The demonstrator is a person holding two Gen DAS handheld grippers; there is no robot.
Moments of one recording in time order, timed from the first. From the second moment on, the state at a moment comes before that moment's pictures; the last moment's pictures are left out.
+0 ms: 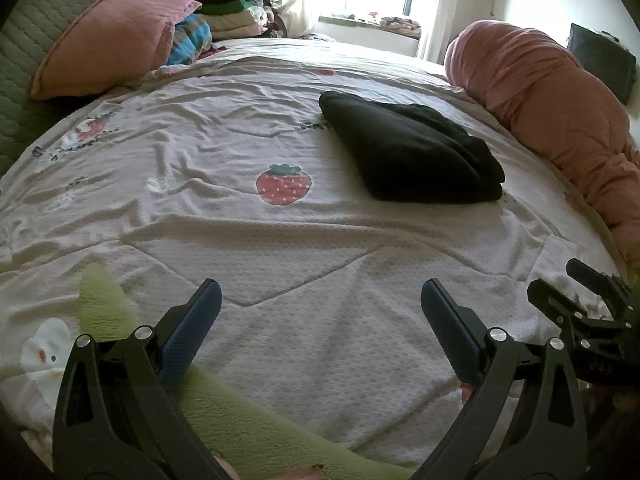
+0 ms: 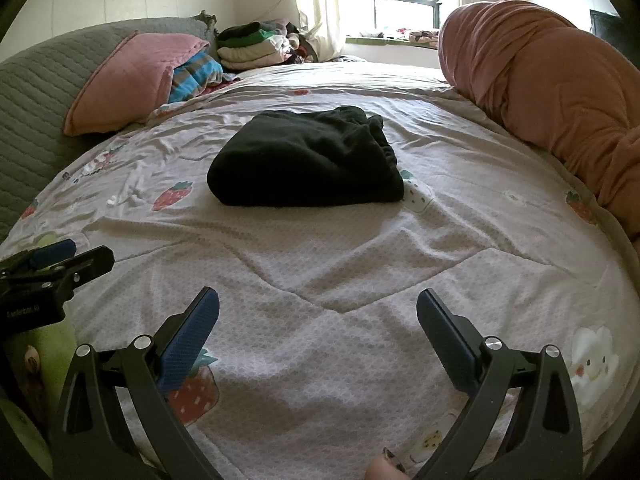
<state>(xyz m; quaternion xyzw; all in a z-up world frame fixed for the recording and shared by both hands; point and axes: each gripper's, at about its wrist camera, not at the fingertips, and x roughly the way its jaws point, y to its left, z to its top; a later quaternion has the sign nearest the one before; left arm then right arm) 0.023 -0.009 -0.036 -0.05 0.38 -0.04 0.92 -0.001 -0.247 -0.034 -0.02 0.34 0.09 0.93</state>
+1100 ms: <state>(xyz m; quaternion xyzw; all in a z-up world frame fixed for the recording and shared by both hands) 0.022 -0.004 -0.036 -0.04 0.38 -0.03 0.92 -0.002 -0.247 -0.035 -0.02 0.35 0.09 0.93</state>
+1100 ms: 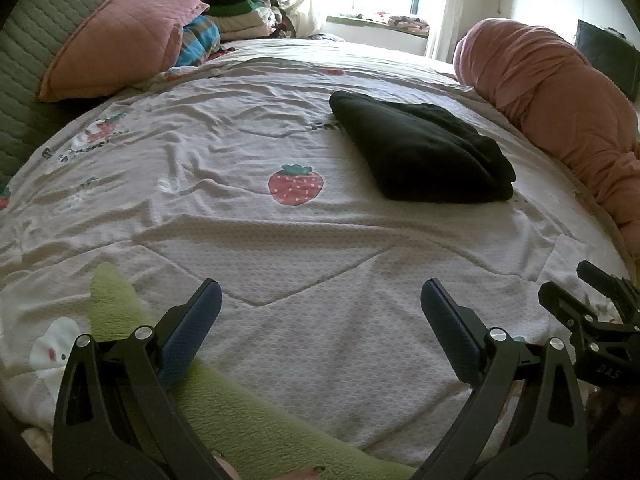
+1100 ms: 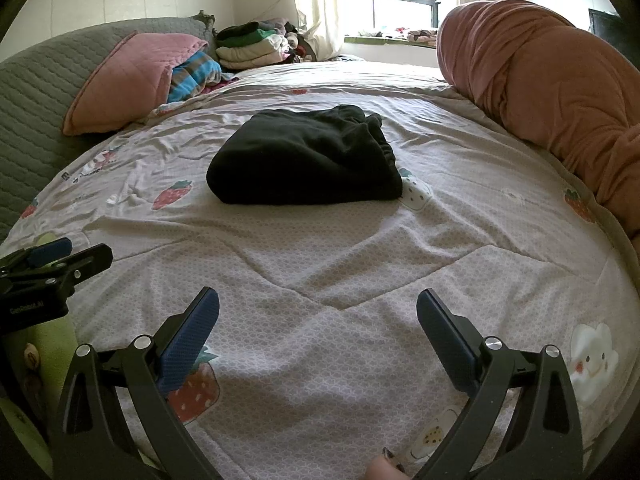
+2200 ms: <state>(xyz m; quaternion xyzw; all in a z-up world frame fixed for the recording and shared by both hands) 0.115 0.309 -0.029 -0.13 0.39 0.28 0.87 -0.152 -0.668 -0.042 0.19 0.30 -0.57 0.74</state>
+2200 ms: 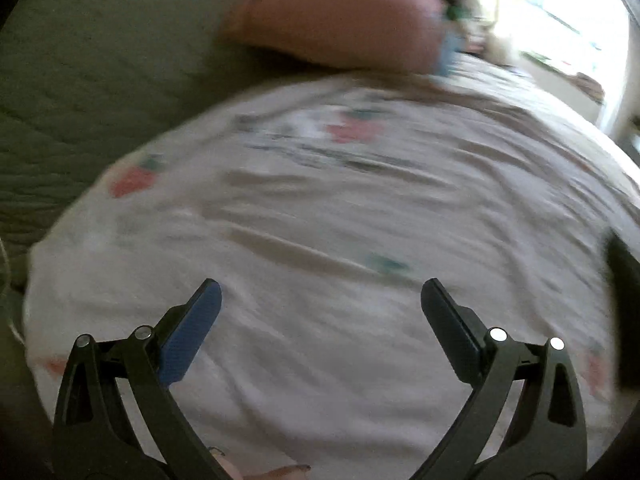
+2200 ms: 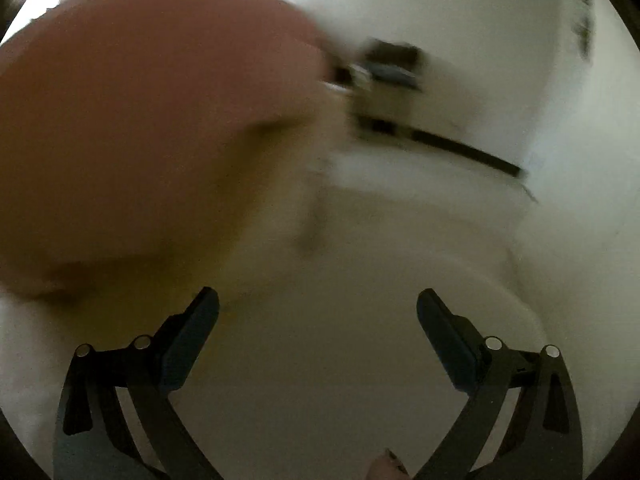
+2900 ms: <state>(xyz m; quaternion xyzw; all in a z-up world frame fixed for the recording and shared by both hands) 0.145 0.430 -0.093 -0.13 0.45 0.34 0.81 -0.192 -0.705 -0.080 0.30 0.31 -0.60 0.67</state>
